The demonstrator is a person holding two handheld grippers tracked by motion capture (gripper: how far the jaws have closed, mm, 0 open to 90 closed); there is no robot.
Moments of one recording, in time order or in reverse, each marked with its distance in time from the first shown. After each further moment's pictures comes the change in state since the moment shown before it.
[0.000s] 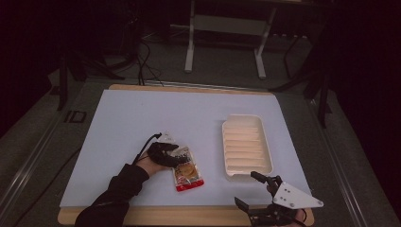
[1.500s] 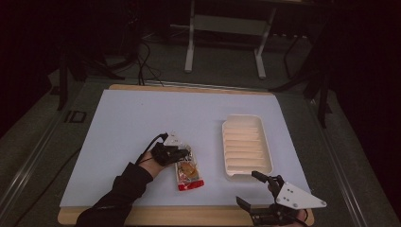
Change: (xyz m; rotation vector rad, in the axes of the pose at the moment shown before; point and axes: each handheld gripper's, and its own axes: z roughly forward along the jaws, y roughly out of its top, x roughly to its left) left arm -0.035 0.023 -0.019 -0.016 0.062 0.128; right arm -0.003 0.000 -0.004 -0.038 0.008 -0.014
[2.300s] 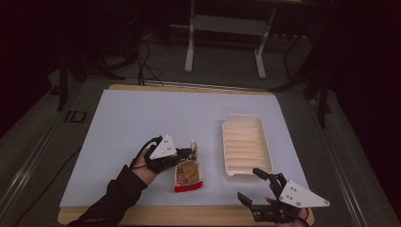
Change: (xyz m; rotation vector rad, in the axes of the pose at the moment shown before) left arm -0.040 0.018 -0.063 -0.296 0.014 0.205; right arm -0.005 0.004 -0.001 -0.038 -0.015 -0.005
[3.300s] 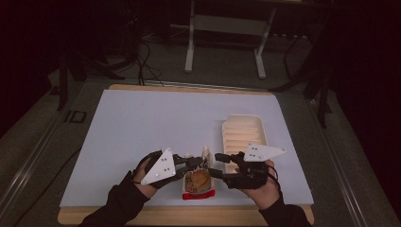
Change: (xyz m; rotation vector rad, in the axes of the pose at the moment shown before) left arm -0.044 0.030 -0.024 -0.210 -0.050 0.145; right arm -0.020 0.049 0.091 0.185 0.276 0.159
